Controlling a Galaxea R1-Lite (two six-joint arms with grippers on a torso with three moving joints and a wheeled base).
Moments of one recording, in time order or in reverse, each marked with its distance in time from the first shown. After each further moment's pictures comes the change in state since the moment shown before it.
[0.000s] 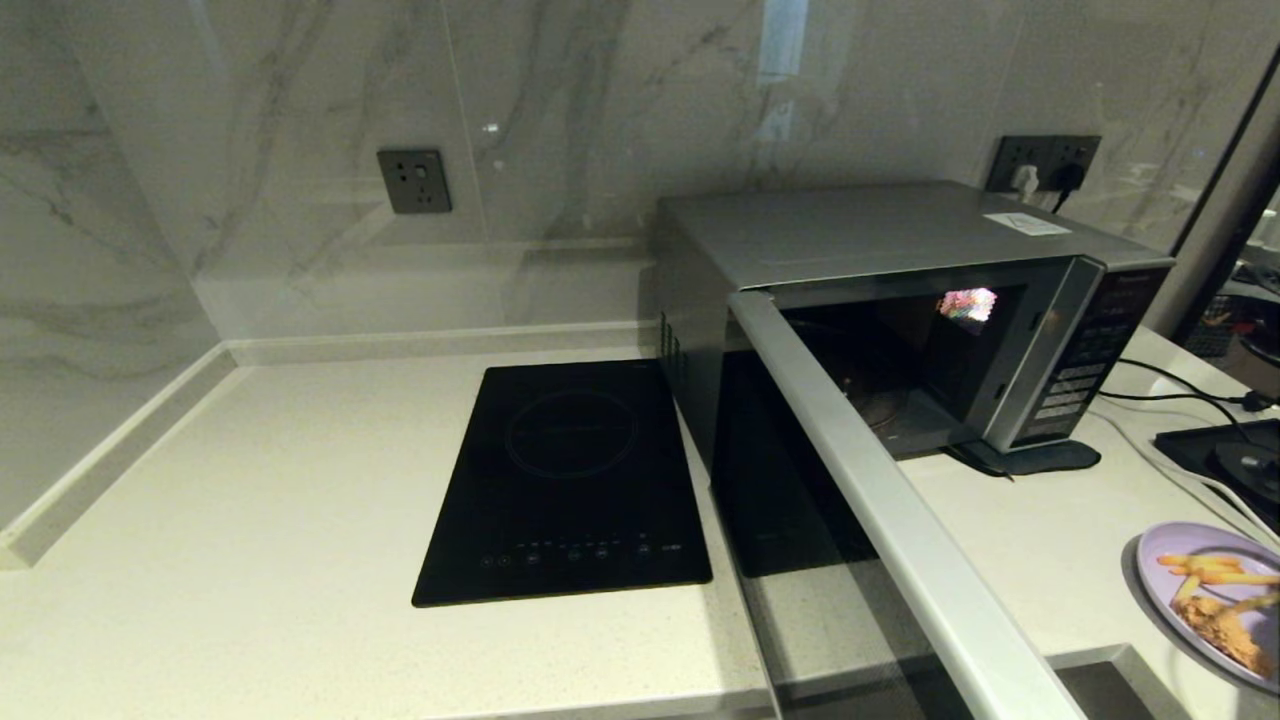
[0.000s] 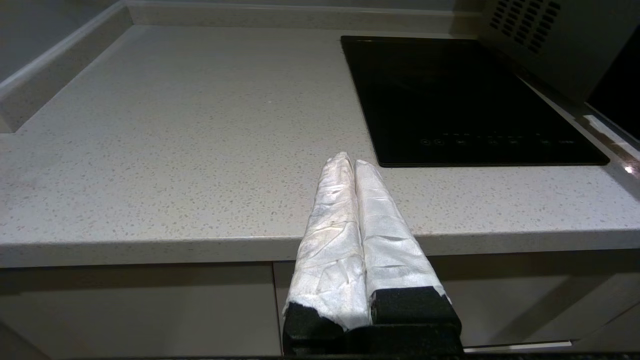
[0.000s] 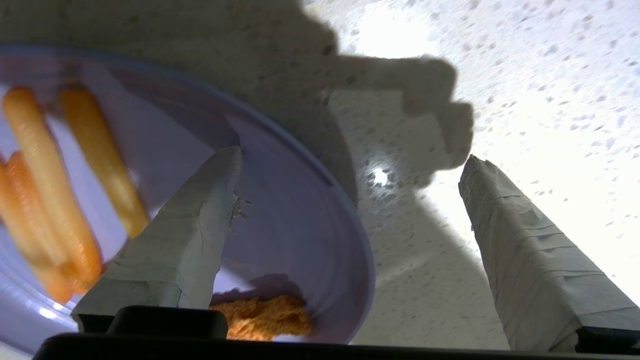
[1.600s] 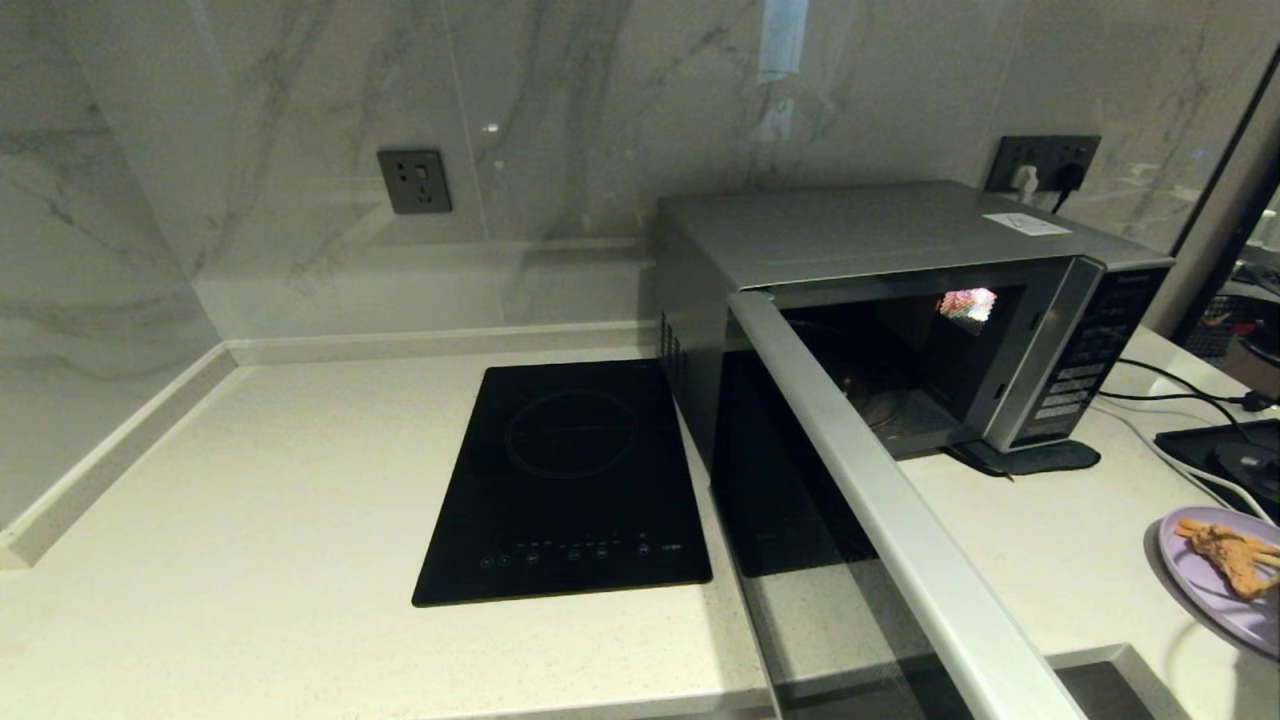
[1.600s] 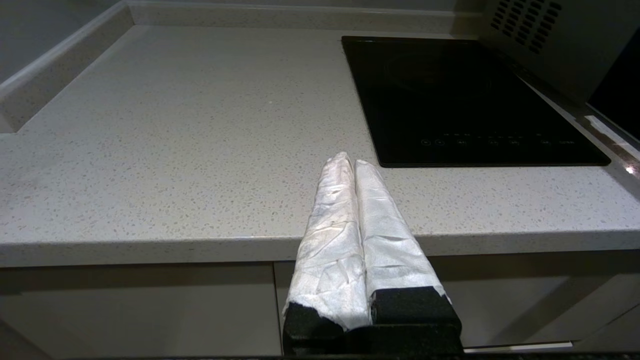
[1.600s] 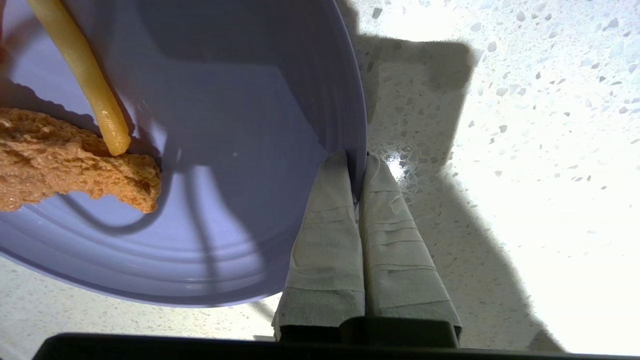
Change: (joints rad) left arm 0.000 0.000 0.000 0.000 0.000 0.000; right arm 0.006 -0.024 0.005 0.002 0.073 -0.029
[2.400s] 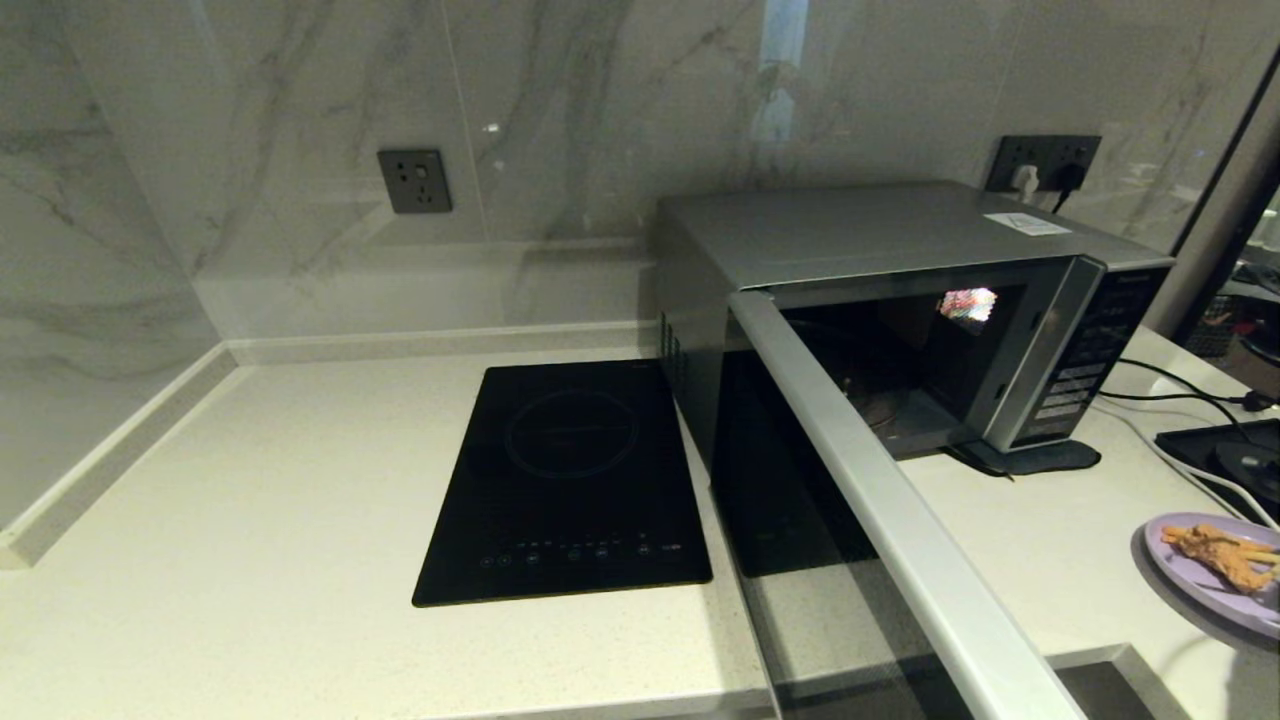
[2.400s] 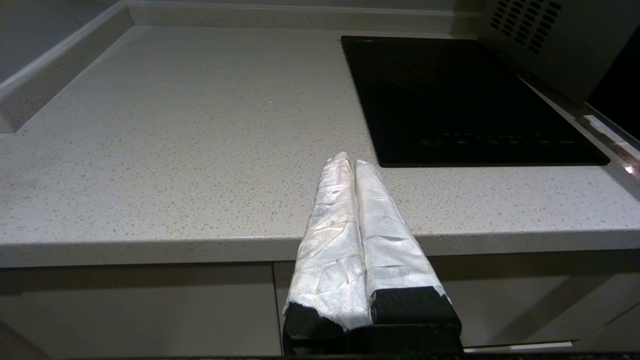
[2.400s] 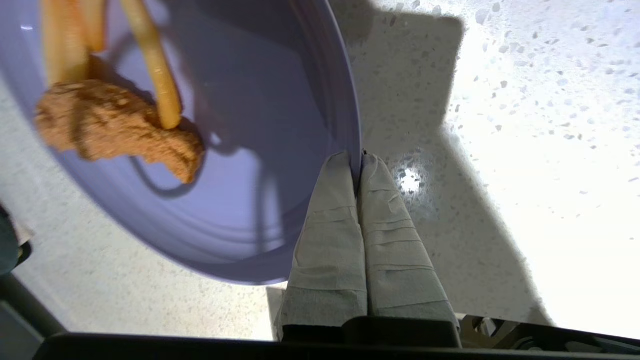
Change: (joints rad) left arm 0.000 0.000 0.000 0.000 0.000 0.000; right arm 0.001 -0.133 0.046 -0.001 0.049 -0.024
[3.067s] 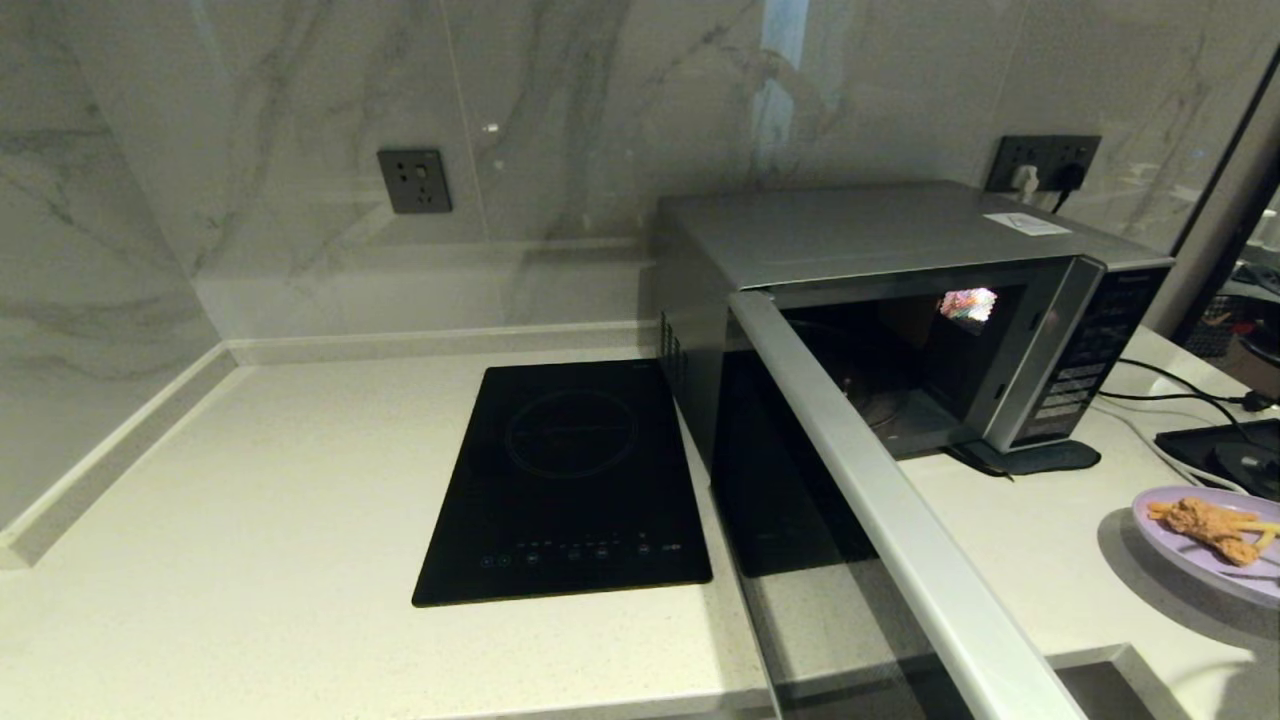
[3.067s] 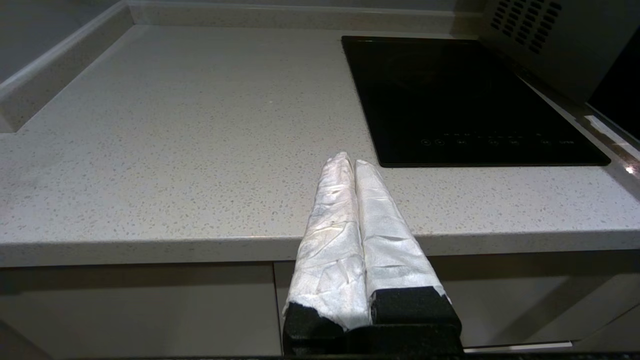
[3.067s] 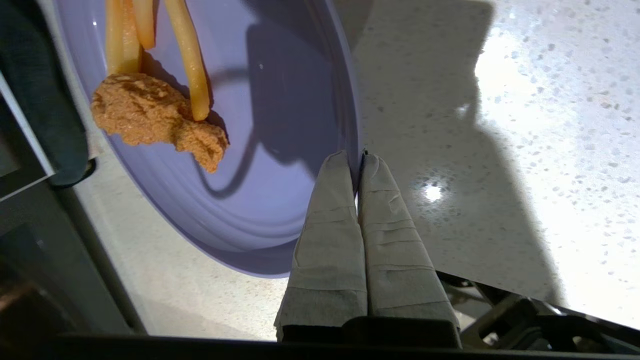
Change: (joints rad) left arm 0.000 0.000 0.000 0.000 0.000 0.000; right arm 0.003 -0.143 0.047 -0.015 0.119 -0.057
